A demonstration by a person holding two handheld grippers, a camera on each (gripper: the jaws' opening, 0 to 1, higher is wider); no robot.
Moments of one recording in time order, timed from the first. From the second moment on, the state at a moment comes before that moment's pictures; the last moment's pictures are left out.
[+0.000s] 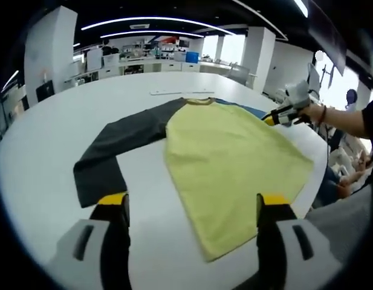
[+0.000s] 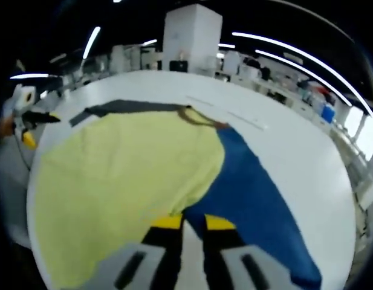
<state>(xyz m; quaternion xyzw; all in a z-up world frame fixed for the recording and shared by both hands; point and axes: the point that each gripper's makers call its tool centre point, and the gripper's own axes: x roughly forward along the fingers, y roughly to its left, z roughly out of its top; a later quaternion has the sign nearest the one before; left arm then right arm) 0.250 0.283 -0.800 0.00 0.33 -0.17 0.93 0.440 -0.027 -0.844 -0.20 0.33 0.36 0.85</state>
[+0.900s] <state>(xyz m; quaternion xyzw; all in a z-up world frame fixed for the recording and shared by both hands) 0.248 0.291 -0.799 -0.01 0.32 -0.17 0.93 0.457 -0.051 -0.834 -0.19 0.33 0.30 0.87</state>
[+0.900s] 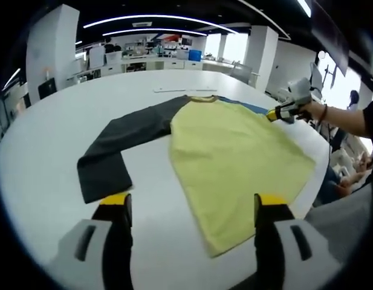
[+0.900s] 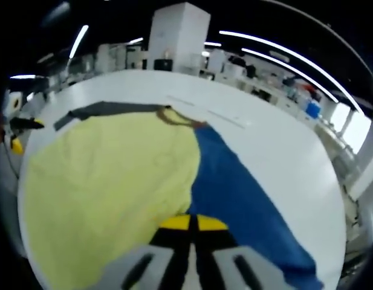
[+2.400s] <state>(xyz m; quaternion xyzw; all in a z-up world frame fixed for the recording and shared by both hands) 0.254 0.289 -0.788 -0.01 0.30 -0.17 0.94 0.465 -0.117 -0.808 -0.10 0.34 0.16 0.92</state>
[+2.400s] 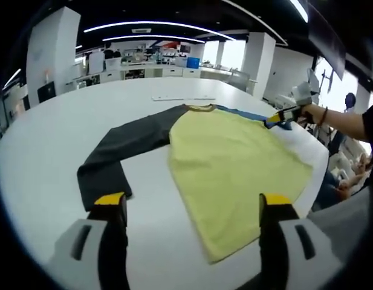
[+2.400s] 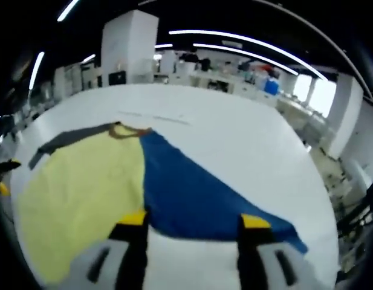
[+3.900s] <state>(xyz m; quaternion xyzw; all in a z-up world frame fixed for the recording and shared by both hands) 0.251 0.281 -0.797 -0.01 0.32 -0.17 0.93 0.435 -0.254 -0.829 0.06 0.38 -0.08 0.92</state>
